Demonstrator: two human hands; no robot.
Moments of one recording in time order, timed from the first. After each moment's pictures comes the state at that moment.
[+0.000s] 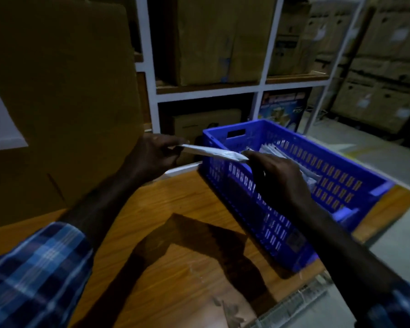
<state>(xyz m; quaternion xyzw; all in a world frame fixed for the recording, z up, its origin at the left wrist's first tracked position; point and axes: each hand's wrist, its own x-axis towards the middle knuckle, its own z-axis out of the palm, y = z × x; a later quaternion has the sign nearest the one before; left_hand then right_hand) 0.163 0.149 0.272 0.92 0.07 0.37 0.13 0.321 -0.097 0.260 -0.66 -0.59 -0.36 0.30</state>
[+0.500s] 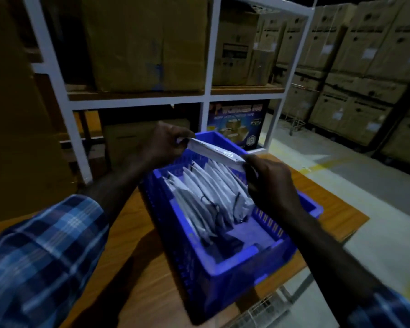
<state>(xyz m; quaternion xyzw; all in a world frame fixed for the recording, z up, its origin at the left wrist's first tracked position) 0.402 0.064 0.288 0.90 0.00 0.42 0.12 0.504 -0.184 0.268 -0.75 -0.51 -0.32 0.28</state>
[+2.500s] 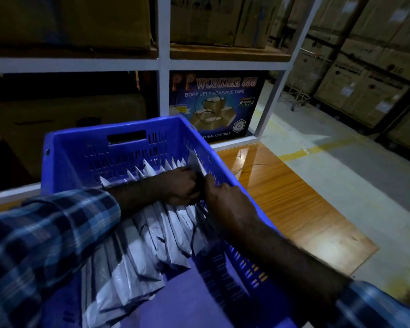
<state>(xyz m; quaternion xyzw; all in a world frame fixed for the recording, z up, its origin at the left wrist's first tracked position) 0.642 0.087 0.118 0.98 -0.16 0.04 -0.07 0.660 -0.116 0.195 -0.85 -0.51 -0.07 0.01</state>
